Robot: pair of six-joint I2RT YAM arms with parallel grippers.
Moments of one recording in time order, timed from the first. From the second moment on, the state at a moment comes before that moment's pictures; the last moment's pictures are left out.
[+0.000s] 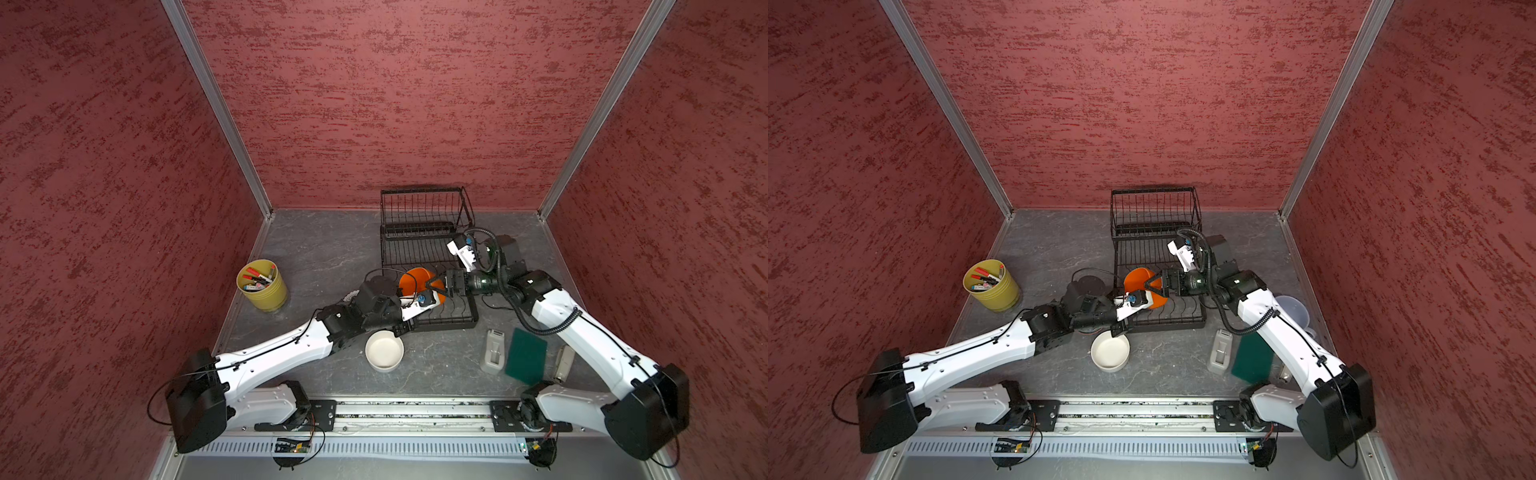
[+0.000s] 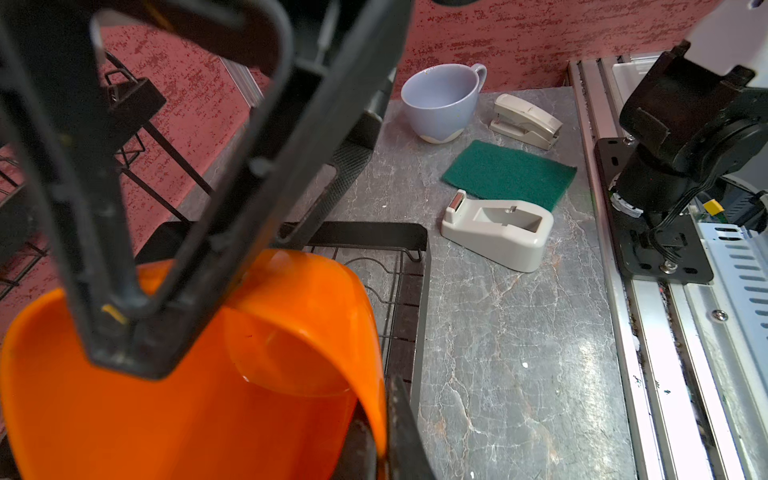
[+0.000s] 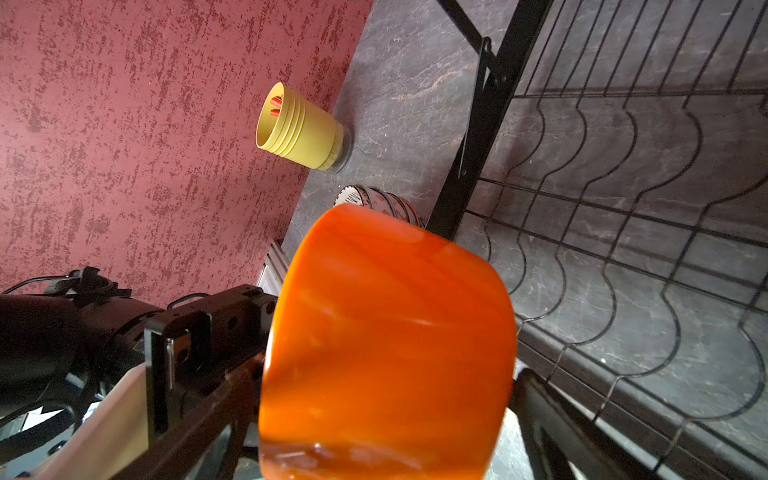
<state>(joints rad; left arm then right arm) -0.92 1.20 0.82 -0.09 0.23 0.39 0.44 1.24 1.04 -0.50 -0.72 0.45</state>
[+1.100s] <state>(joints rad) -0.91 1.24 0.81 0.02 0.19 0.44 0.44 1.29 1.04 -0.47 -0.76 0.46</state>
